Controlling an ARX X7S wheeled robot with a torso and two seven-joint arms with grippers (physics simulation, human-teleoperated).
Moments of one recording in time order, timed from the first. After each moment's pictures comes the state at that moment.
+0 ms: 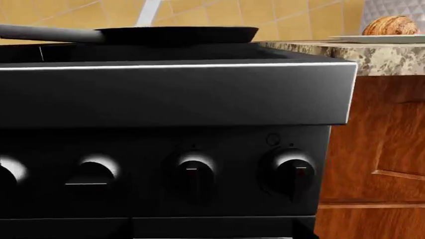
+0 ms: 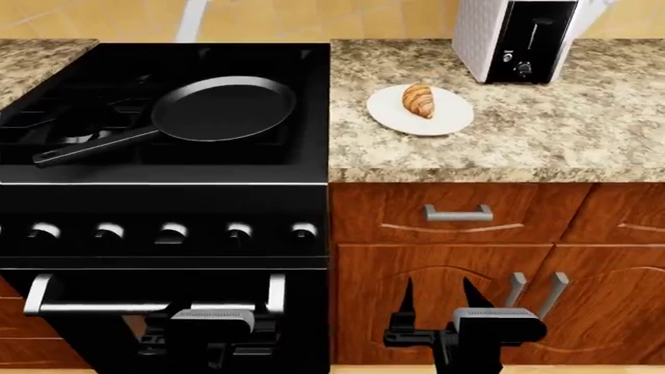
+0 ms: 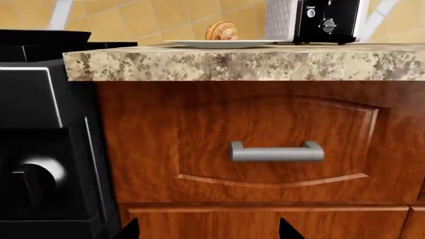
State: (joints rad) left arm 0.00 -0.07 0.08 -0.01 -0.06 0.02 -0.09; right arm 0.01 0.07 -0.08 0.01 0.07 -0.02 0.09
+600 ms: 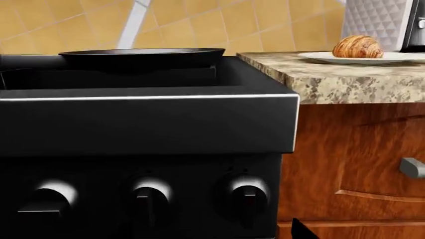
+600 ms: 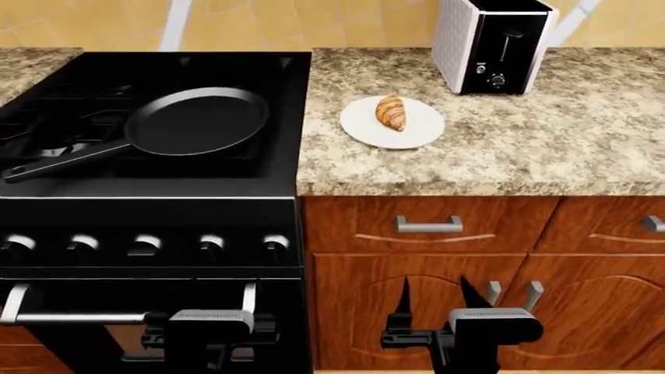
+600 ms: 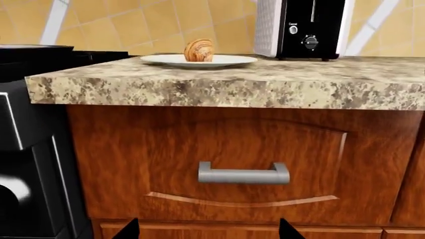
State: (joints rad) left arm 0.00 -0.11 0.12 0.00 -0.09 0.03 -0.12; right arm 0.01 0.11 -0.14 0.01 0.09 -0.04 0.13
